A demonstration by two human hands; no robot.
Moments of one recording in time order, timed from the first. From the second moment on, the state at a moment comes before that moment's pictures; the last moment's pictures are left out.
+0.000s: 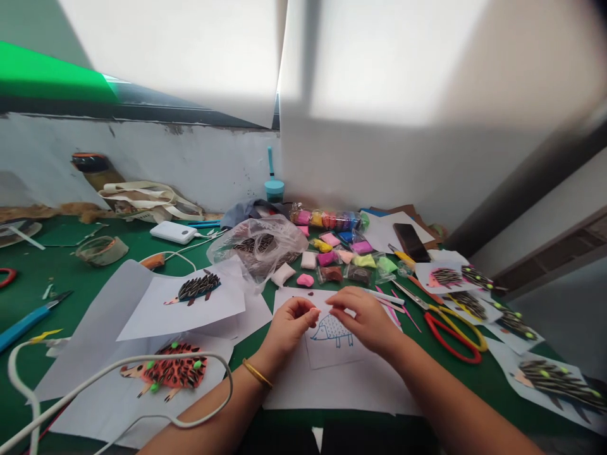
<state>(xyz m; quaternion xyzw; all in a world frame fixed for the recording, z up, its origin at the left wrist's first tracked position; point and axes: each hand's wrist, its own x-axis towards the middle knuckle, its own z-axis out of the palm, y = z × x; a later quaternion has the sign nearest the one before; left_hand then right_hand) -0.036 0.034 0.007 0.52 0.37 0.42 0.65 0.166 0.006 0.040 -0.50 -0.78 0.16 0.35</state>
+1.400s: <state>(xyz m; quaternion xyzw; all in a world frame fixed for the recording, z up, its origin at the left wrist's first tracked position) -0.035 0.030 0.011 0.51 0.33 0.38 0.70 0.141 -0.008 0.004 -0.43 -0.77 0.15 0.46</state>
